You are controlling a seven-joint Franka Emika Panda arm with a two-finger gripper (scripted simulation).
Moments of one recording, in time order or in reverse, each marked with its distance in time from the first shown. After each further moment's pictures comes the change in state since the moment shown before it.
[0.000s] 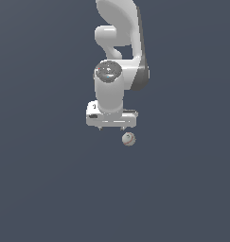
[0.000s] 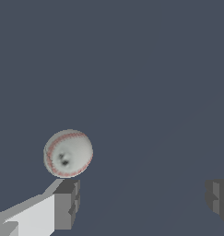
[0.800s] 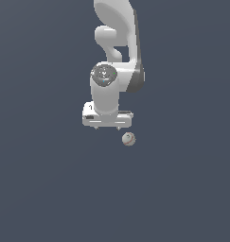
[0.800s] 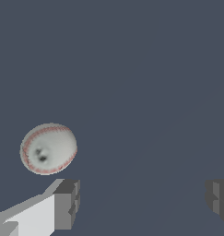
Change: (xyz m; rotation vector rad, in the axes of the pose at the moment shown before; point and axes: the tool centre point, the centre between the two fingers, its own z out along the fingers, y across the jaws) arm -0.007 0.019 0.010 -0.027 -0.028 -0.009
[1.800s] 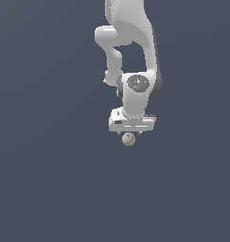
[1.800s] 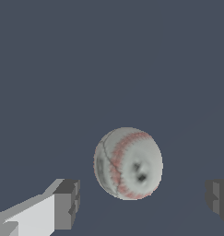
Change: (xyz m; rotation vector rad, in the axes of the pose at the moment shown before) arm -0.002 -0.105 0.044 0.014 0.086 -0.049
